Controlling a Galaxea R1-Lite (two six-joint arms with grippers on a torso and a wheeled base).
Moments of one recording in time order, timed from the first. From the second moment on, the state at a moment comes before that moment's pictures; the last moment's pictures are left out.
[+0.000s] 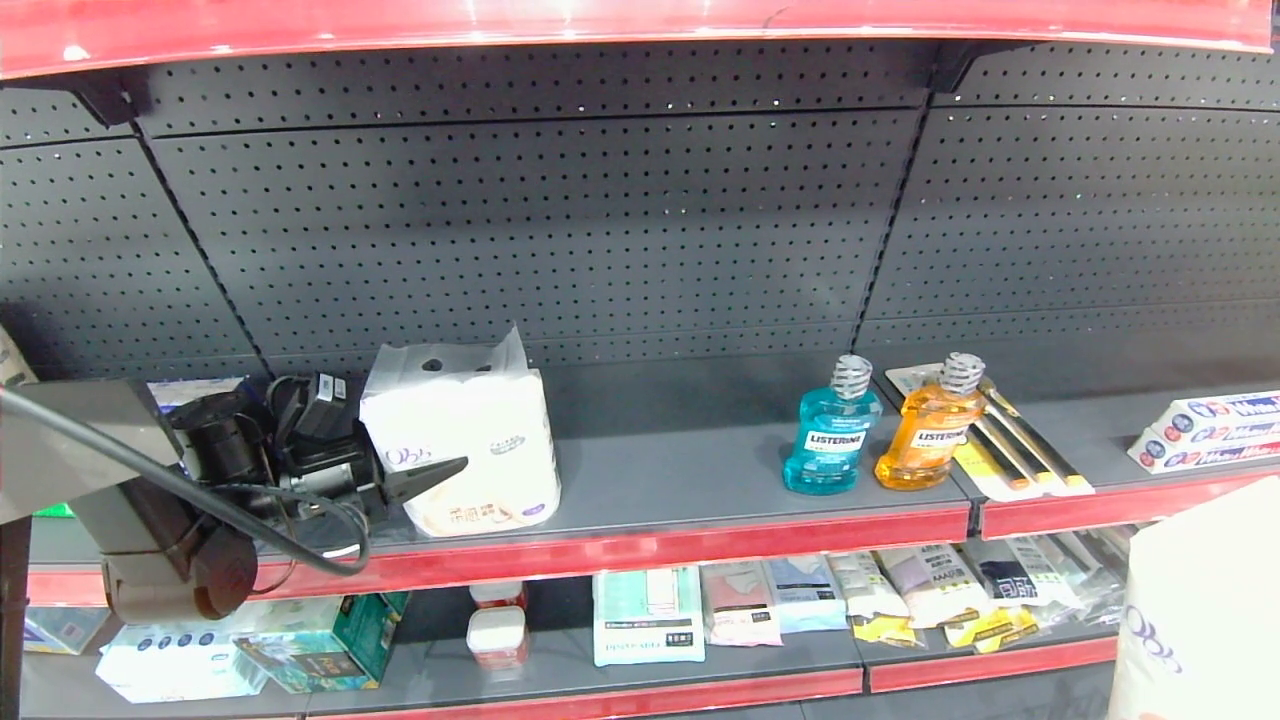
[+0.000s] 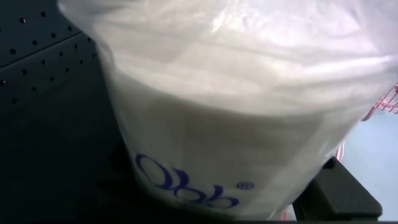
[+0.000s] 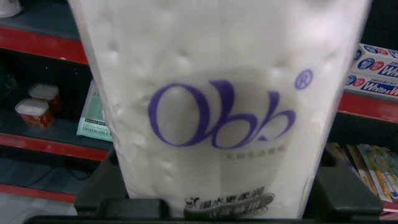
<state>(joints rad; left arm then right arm) 0.10 2.31 -0.66 -1.57 -1.18 0.11 -0.10 0.10 -0.03 -0.02 0.23 -0.22</state>
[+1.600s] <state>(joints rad) 0.10 2.31 -0.68 -1.57 -1.20 0.11 -0.10 0.10 -0.03 -0.02 0.21 -0.22</state>
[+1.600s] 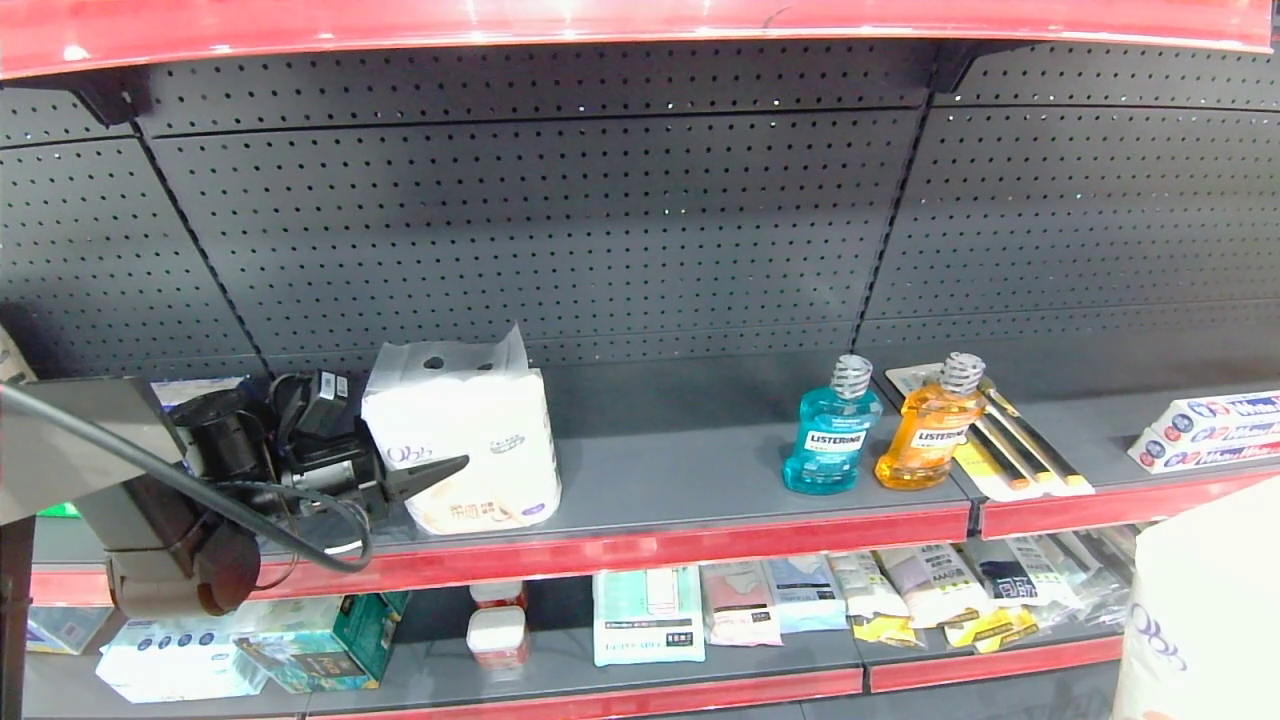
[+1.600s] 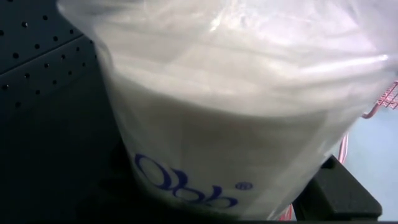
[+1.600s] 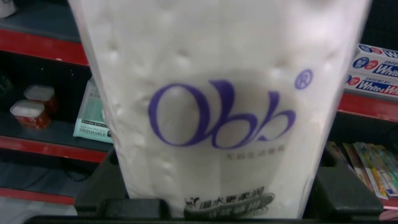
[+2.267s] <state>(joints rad) 0.10 2.31 -0.68 -1.57 -1.25 0.09 -0.10 0.10 -0.03 -0.02 0.21 -0.21</state>
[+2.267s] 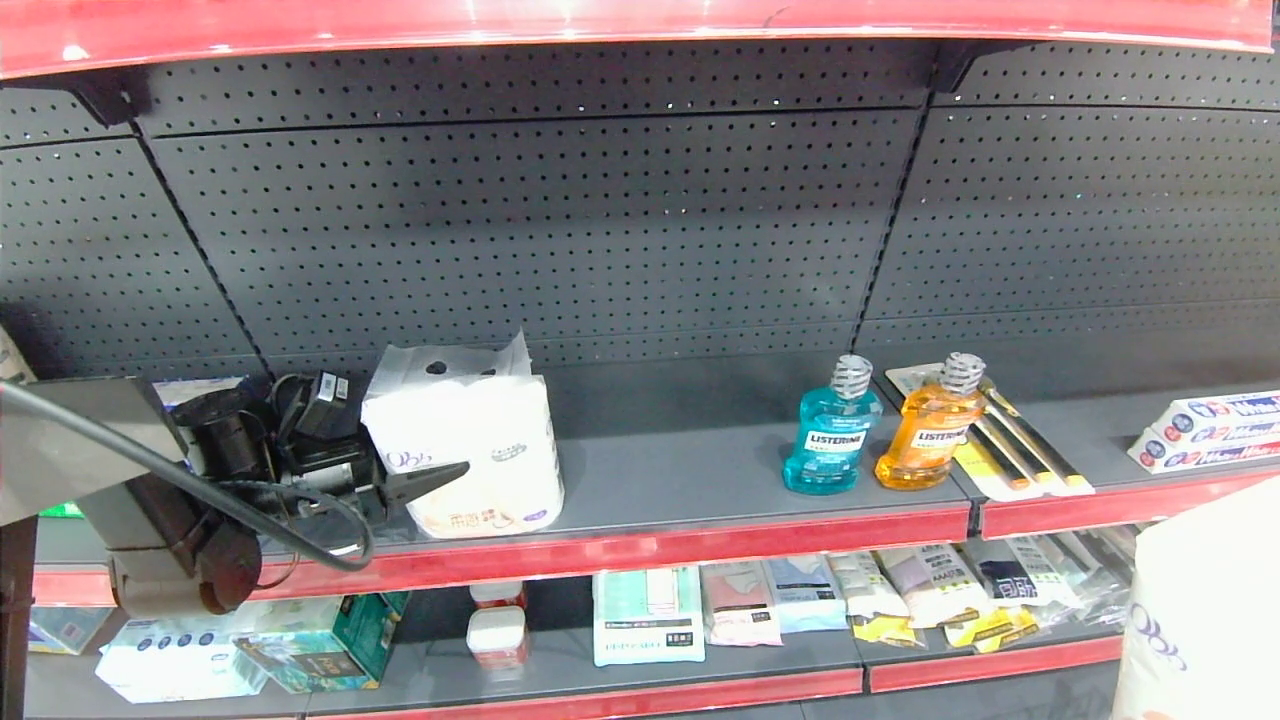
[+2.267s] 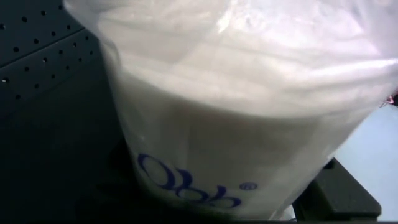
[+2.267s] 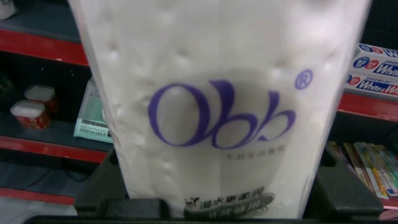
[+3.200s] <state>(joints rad) 0.10 2.32 -0.70 -1.57 -1.26 0.08 -0.10 0.10 -0.03 -0.02 0.21 -0.21</state>
